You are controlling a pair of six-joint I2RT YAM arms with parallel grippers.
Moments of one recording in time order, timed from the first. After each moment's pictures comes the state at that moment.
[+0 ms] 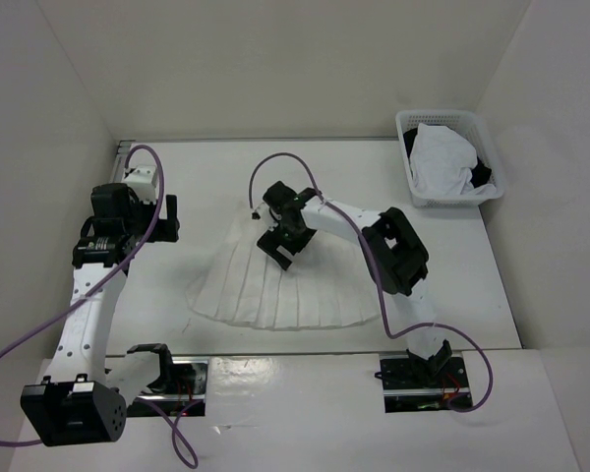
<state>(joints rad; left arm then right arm) 0.10 1.00 0.98 -0.58 0.10 0.09 0.73 2.16 1.66 -0.77 -0.09 -0.18</state>
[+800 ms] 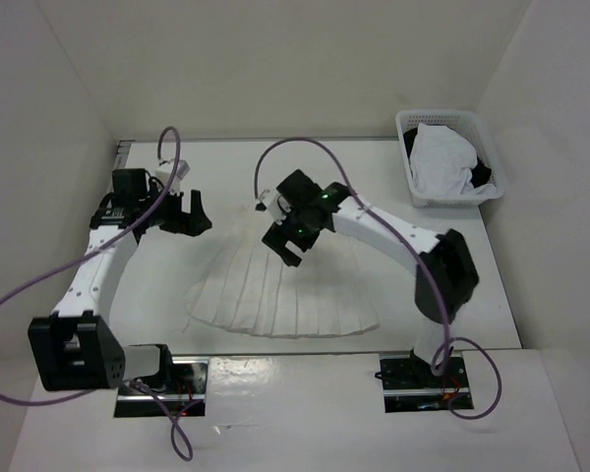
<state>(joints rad) 0.08 1.24 1.05 -0.56 0.49 0.13 0.77 1.84 1.55 -0.84 -0.13 -0.24</state>
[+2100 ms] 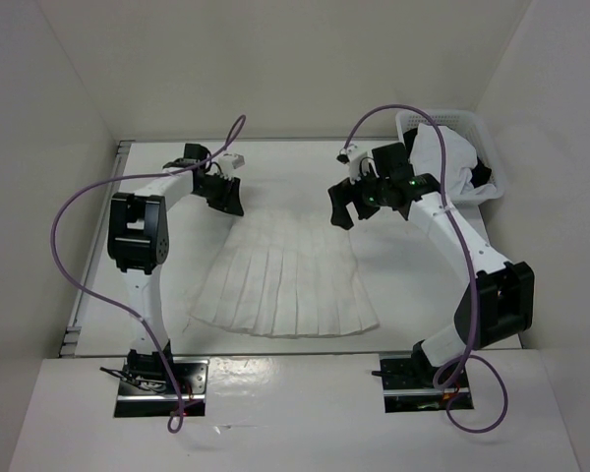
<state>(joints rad) -0.07 2.19 1.65 -0.56 0.64 0.29 0.32 1.50 1.32 -0.64 -0.37 -0.22</state>
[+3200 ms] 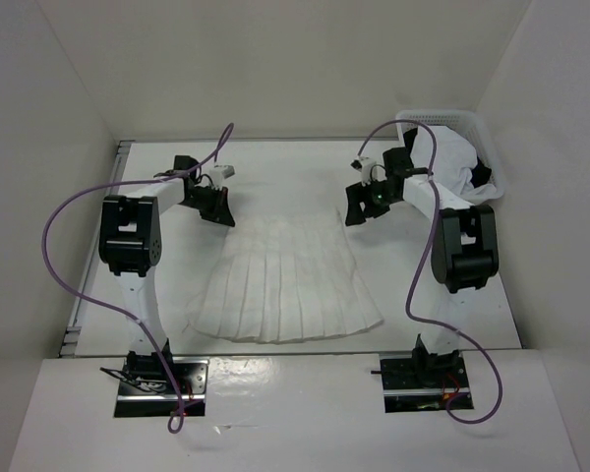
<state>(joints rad) -0.02 2.14 1.50 -0.54 0.72 0.28 0.11 1.91 1.38 -0.56 -0.53 -0.29</state>
